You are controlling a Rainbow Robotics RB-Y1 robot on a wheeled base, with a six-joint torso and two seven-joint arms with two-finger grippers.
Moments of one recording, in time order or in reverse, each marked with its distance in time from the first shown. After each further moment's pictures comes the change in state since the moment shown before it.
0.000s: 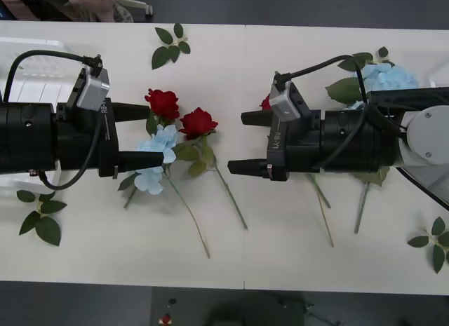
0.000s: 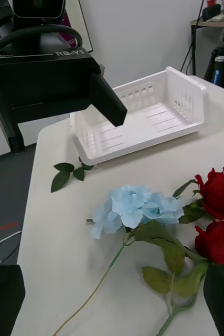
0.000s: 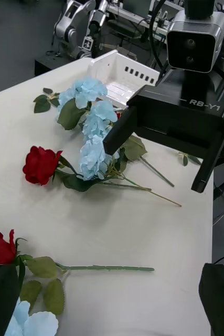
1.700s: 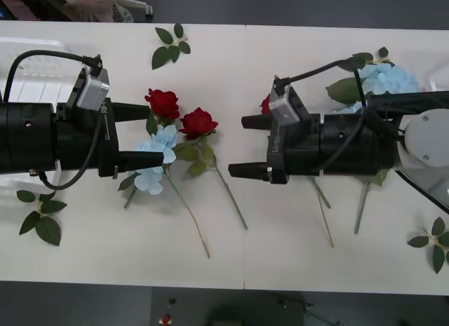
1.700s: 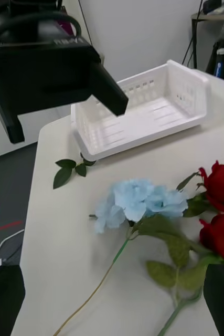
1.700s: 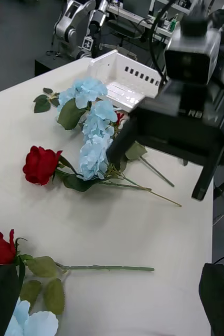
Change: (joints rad) right arm 0.020 0.008 0.012 0.016 0.004 0.007 0.000; left arm 0.000 0.000 0.000 0.000 0.000 0.000 0.000
